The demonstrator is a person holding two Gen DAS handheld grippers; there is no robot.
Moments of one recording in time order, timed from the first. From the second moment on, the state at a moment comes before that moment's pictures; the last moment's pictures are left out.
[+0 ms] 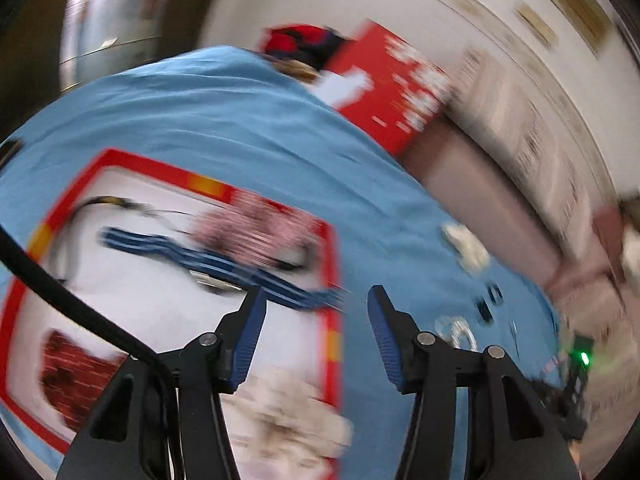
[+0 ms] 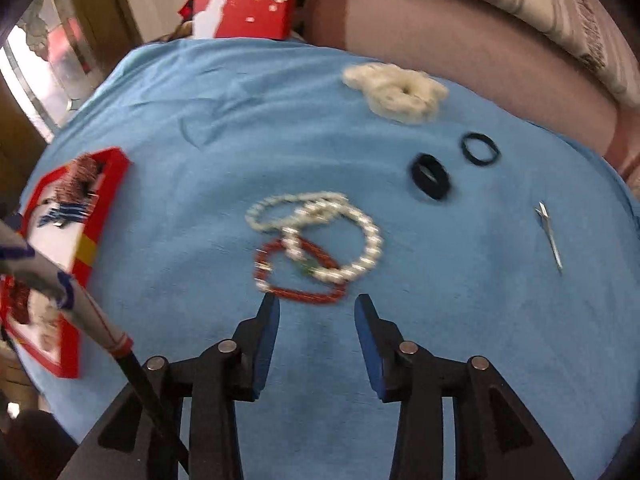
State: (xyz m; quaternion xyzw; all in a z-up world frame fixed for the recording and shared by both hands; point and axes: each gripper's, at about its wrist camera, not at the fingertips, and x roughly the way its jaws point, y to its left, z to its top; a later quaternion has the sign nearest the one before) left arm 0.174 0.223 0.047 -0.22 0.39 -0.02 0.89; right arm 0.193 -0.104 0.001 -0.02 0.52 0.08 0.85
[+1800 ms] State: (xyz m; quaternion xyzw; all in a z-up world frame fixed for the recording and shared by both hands) left arm 0.188 0.147 0.076 -0.19 0.39 -0.08 0.90; right arm 0.222 -0.134 0.064 0.03 0.44 0.12 0.89
